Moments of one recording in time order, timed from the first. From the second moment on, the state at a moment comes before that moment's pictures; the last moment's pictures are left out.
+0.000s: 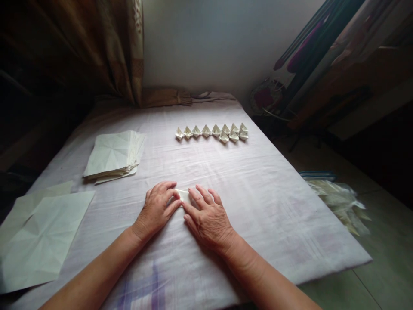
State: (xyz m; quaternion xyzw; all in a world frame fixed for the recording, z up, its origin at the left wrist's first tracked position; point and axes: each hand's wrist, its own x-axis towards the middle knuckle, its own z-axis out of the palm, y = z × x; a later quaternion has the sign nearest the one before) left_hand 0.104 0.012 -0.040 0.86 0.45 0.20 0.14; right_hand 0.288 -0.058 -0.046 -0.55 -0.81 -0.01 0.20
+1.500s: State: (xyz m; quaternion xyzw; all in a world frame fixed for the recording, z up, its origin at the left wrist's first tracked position) left_hand 0.081 0.017 -0.048 0.86 0.44 0.21 0.15; right_hand 0.303 -0.042 -0.049 -0.56 -0.76 0.06 0.33
